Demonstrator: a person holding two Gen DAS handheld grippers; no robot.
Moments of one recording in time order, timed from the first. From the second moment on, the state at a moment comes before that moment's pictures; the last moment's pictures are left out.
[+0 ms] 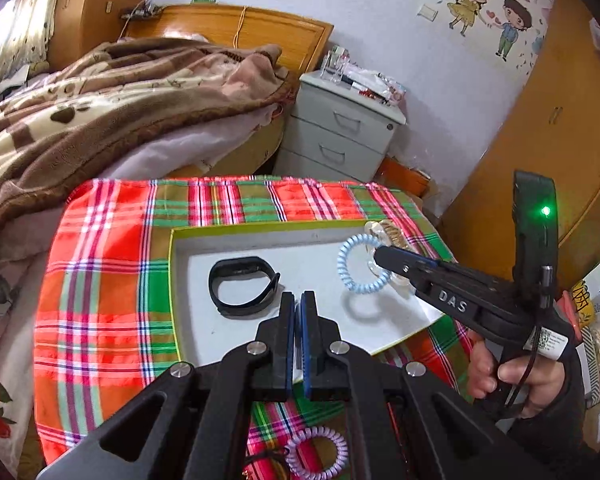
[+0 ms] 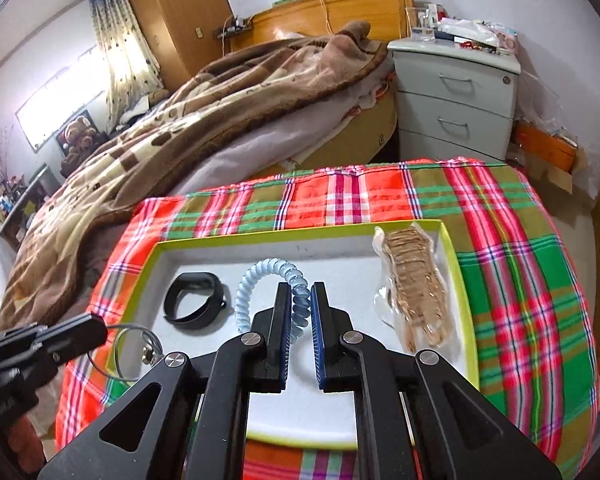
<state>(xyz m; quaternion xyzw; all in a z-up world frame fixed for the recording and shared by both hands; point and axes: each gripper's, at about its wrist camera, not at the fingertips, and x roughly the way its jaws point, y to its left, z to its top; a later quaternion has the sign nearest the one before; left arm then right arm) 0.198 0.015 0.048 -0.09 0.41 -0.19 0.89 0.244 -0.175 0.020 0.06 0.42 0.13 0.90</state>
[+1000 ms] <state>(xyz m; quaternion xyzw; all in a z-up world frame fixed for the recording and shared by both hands) 0.226 0.034 -0.010 -0.08 0.48 -0.12 0.86 0.296 -0.146 -0.017 0.02 0.48 0.12 0.87</state>
